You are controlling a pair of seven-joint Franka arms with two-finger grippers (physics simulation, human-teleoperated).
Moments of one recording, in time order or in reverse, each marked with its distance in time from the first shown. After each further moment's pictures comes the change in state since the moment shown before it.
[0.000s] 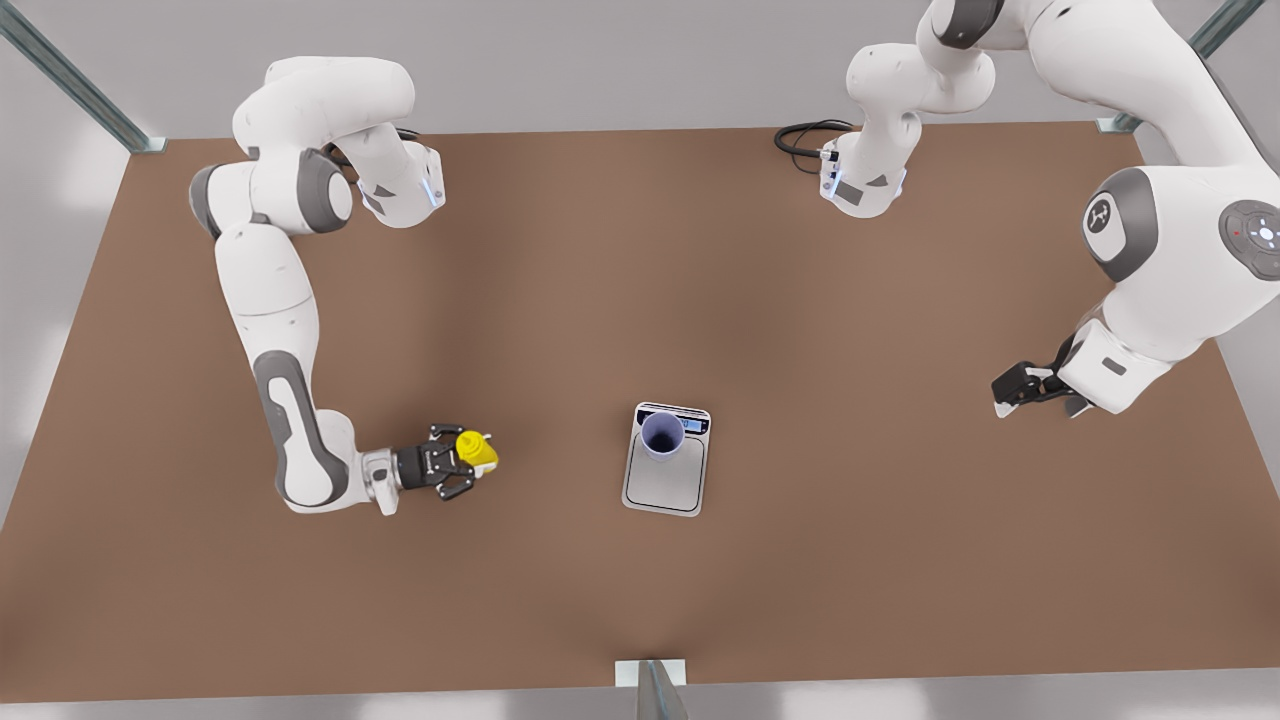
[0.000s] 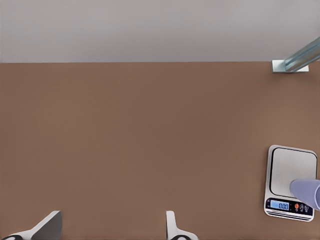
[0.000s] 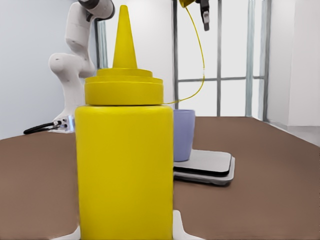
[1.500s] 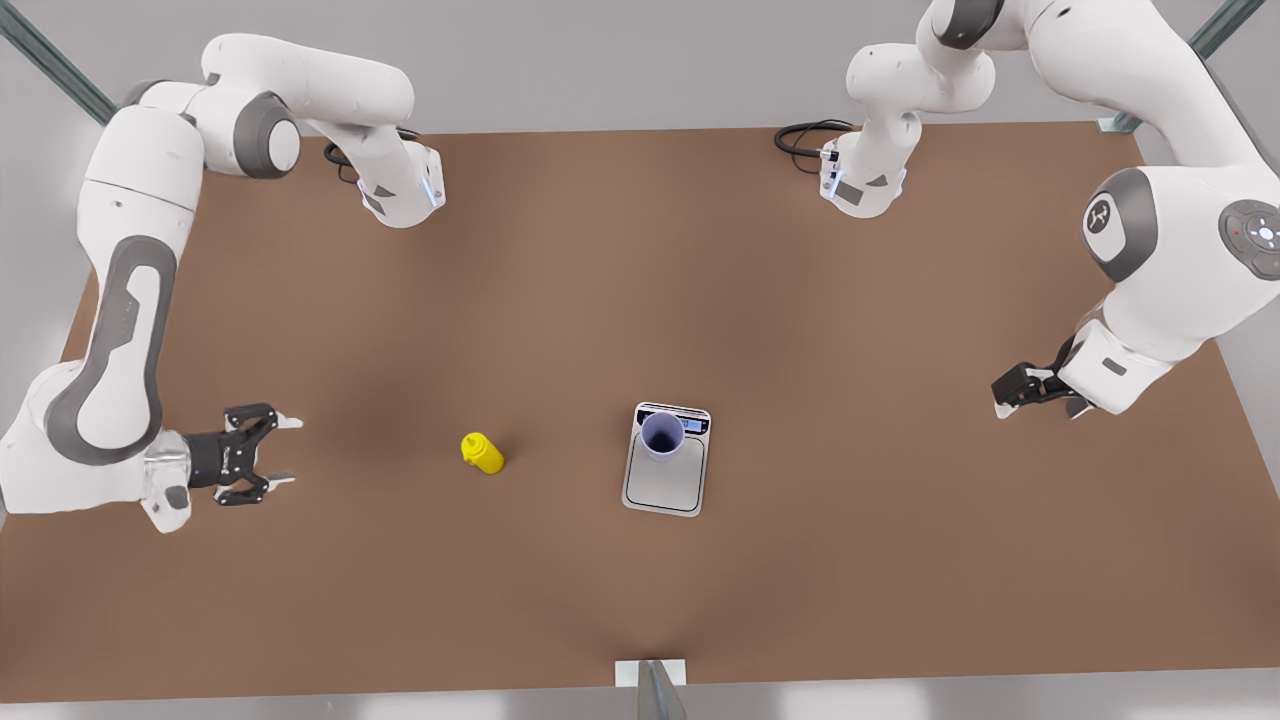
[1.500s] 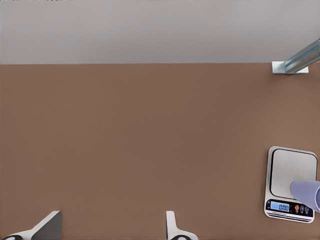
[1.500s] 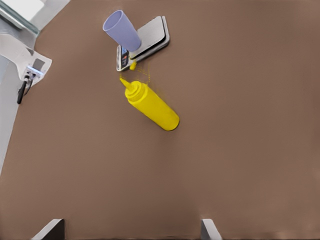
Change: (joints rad) left arm 0.000 0.000 0.000 0.000 0.000 0.005 0.000; right arm -0.088 -0.318 -0.150 0.324 -0.738 -0.126 1.250
